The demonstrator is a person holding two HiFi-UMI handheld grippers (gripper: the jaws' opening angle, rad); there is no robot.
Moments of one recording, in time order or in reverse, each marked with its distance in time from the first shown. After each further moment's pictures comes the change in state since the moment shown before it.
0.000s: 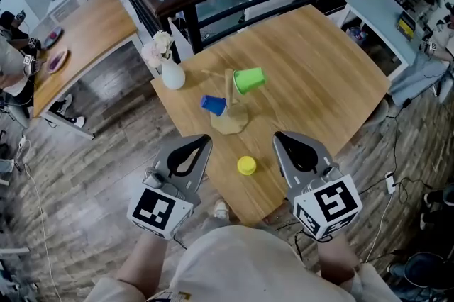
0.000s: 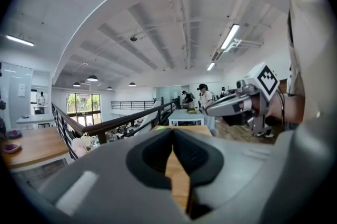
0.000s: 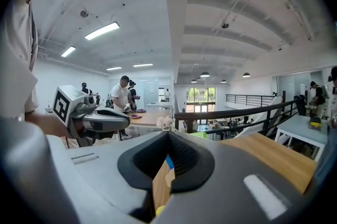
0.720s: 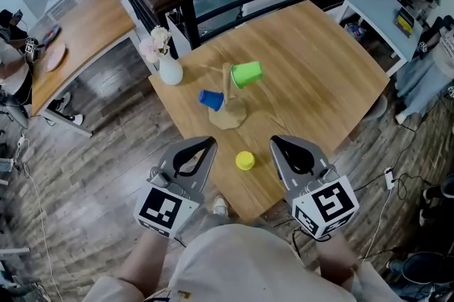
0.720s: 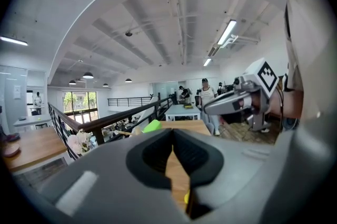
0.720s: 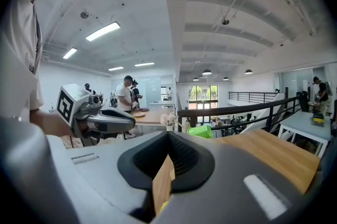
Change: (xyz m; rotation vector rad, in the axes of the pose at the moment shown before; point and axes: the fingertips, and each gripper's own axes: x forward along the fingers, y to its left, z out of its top) left arm 0.002 -0.019 -0.016 0.026 0.042 -0.034; right arm -0.009 0.011 -0.019 0.019 0.012 0.034
